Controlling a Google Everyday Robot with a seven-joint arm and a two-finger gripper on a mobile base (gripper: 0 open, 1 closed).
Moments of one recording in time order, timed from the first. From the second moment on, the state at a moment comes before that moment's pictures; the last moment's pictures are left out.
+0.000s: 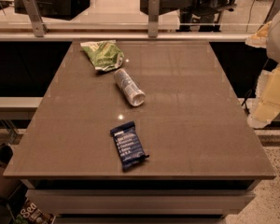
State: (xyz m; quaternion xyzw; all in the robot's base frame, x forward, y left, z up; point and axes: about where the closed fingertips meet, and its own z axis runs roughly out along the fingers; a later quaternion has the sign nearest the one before) arm 0.438 -0.213 0.990 -0.60 0.78 -0.05 0.18
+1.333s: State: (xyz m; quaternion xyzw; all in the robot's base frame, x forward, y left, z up) arm 0.482 -0.199 0.983 -0.55 0.82 0.02 0.18
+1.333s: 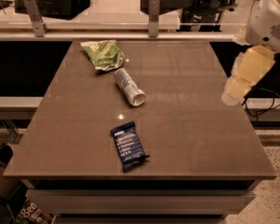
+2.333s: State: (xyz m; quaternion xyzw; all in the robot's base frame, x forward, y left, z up) arm 0.534 -0.138 0.973 -0.41 0.91 0.01 0.12
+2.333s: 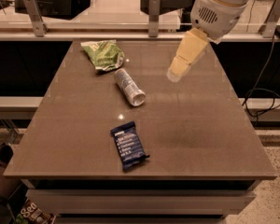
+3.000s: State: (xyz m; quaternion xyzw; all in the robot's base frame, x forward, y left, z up) arm 0.561 -0.114 0.982 -0.38 0.91 0.00 0.14
